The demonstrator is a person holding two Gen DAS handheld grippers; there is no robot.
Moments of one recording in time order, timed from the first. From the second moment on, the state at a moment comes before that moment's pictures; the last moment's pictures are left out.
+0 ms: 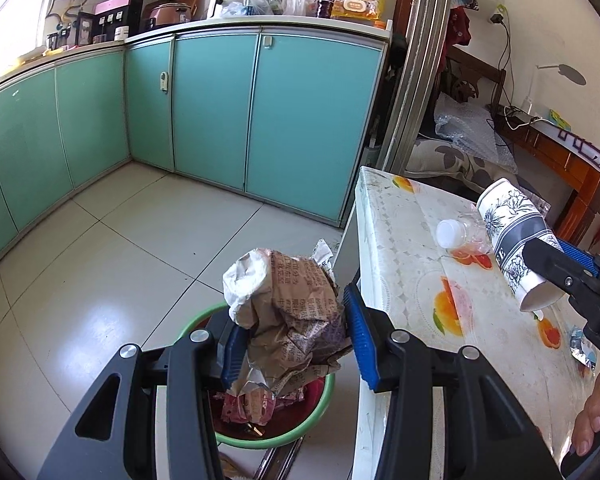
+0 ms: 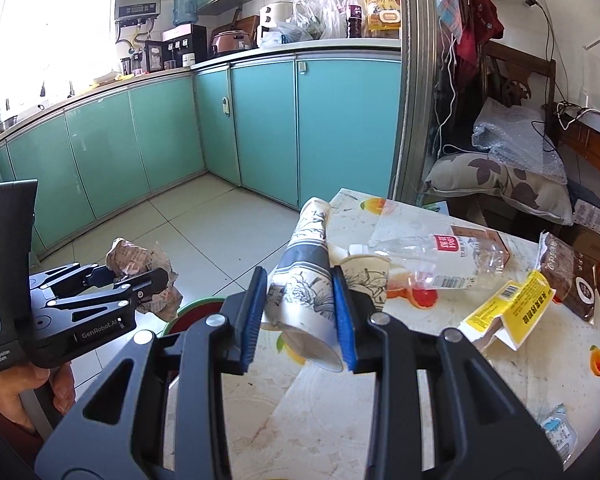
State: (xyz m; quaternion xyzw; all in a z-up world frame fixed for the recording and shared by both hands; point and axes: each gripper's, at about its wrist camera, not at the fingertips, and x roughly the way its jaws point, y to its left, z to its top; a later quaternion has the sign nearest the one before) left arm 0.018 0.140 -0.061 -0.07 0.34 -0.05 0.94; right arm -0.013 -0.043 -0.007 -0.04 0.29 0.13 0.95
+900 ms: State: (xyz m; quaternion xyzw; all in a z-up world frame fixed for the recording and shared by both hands) left arm 0.023 0.171 -0.072 -0.08 0.35 -0.01 0.93; right arm 0.031 0.030 -0.025 -0.05 0.33 0.22 0.91
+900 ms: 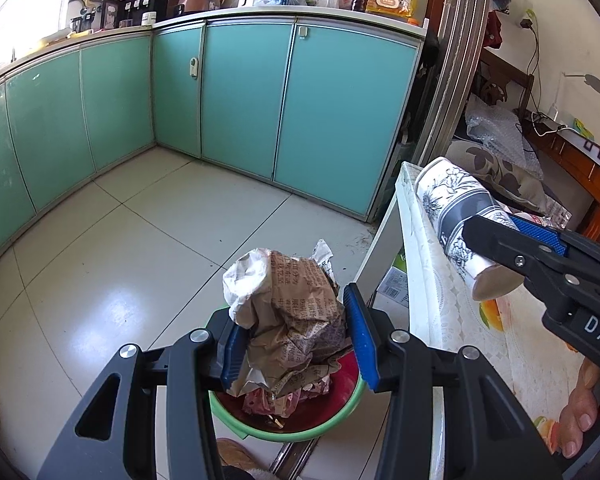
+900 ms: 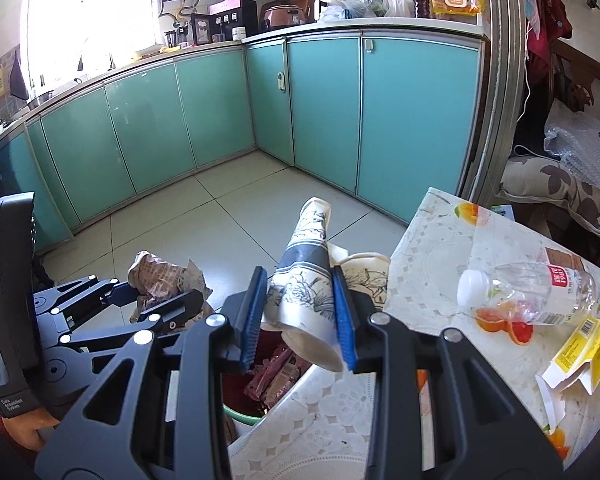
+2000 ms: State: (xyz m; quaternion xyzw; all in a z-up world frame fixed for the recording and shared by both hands) left arm 0.075 0.191 -0.143 -0.13 0.45 0.02 0.88; right arm 0.110 0.051 -0.096 0.04 0.50 0.24 0.83
